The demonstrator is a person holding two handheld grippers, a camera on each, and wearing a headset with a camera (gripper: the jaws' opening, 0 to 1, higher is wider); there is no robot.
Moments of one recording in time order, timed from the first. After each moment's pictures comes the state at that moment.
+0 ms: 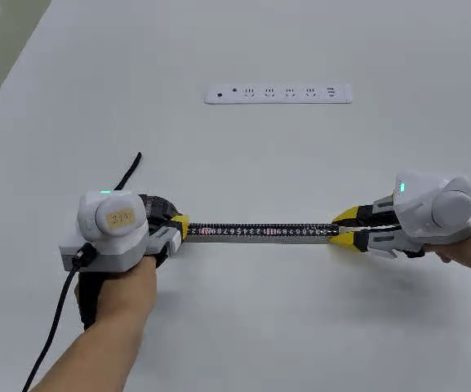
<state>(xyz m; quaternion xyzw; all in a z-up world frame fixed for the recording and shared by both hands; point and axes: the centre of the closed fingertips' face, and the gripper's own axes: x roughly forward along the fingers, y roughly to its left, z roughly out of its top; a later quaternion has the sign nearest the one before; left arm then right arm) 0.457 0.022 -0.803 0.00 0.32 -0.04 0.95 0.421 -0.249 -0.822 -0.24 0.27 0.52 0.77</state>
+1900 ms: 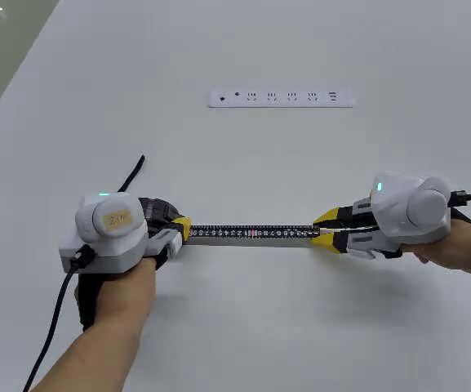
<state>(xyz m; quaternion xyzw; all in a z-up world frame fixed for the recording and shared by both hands) 0.457 0.023 -0.802 -0.02 0.32 -0.04 0.95 0.424 -0.213 -0.818 -0.22 0.26 0.53 0.77</state>
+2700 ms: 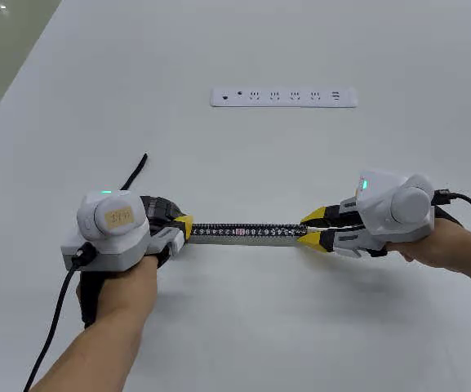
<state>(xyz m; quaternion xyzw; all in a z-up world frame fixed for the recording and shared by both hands) 0.457 0.024 -0.803 -0.02 0.32 -0.04 0.95 0.430 -0.195 -0.820 -0.21 0.26 0.54 0.77</state>
